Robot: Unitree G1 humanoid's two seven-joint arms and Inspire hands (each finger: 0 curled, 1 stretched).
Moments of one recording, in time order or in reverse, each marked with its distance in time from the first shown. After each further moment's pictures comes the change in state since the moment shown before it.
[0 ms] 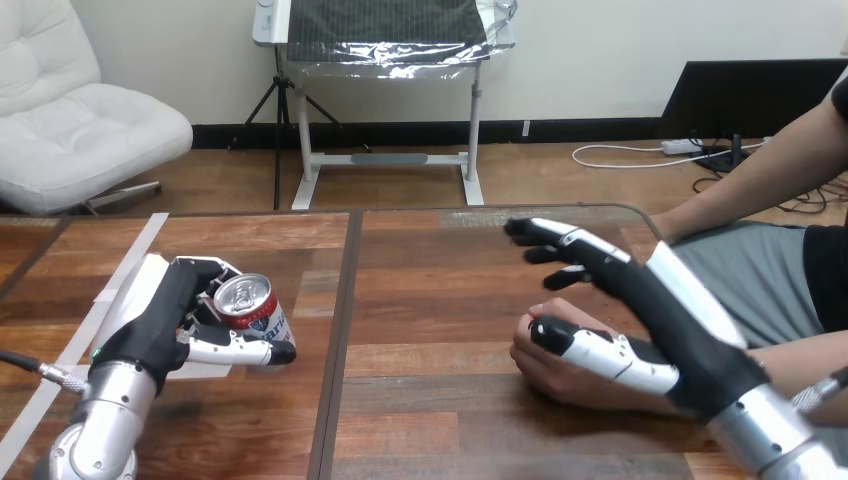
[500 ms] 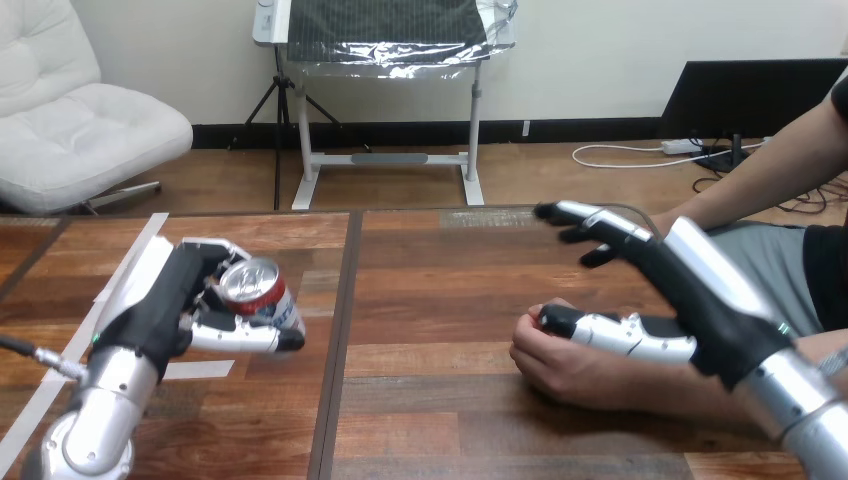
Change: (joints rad) left arm 0.029 0.000 0.023 -0.157 -0.015 0.056 -0.058; right arm -0.108 -0.089 -0.029 0.112 -0.075 0.000 -0.023
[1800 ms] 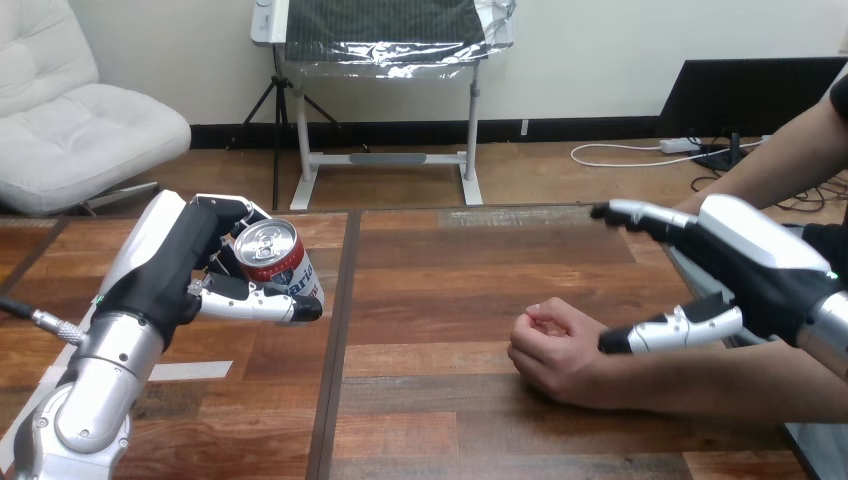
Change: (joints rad) left arm -0.001 0.001 0.024 -0.184 -0.004 0.059 -0.075; right arm -0.206 -0.239 0.039 0.270 -0.132 -0.021 0.091
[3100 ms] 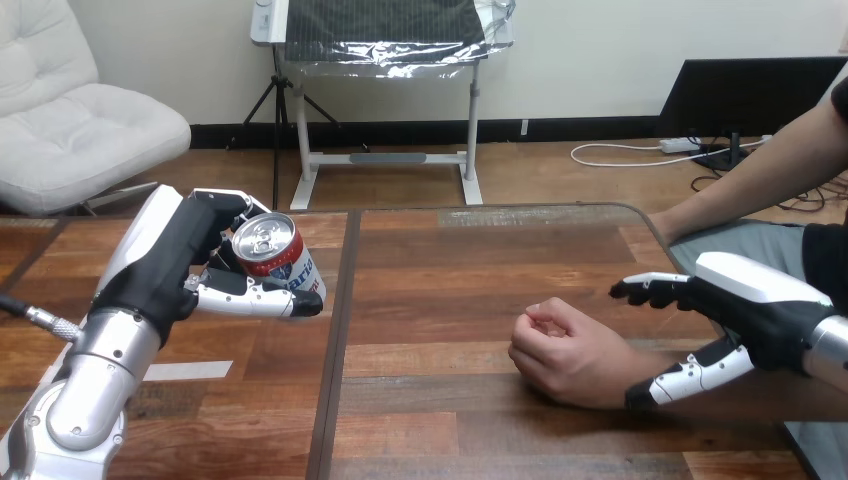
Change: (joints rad) left arm 0.001 0.000 0.017 -0.019 -0.031 0.003 -0.024; right arm -0.045 -0.057 0.096 0.124 -0.092 0.055 0.079
